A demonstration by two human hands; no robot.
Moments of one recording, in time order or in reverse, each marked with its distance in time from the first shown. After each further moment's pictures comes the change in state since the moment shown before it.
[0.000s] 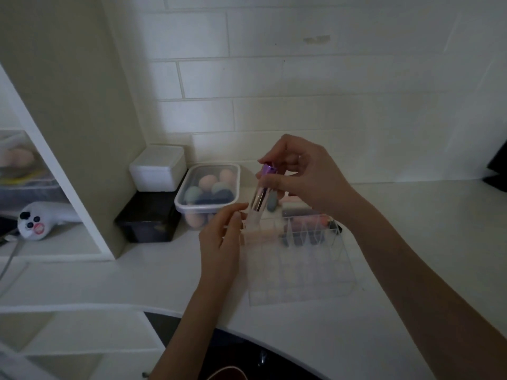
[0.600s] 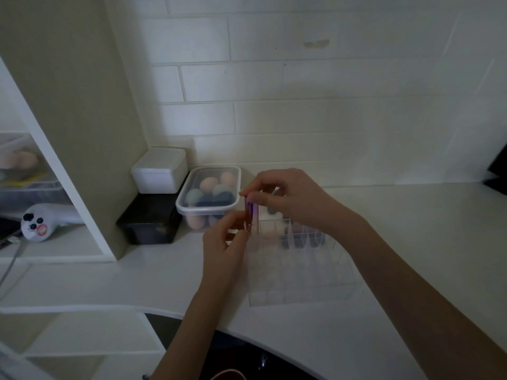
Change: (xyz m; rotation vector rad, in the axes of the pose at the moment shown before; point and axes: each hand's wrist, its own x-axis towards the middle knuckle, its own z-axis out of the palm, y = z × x) left_hand -0.001 0.003 0.002 0.025 -0.059 -0.020; right_hand -0.002 0.008 0.014 -0.299 -0.190 0.072
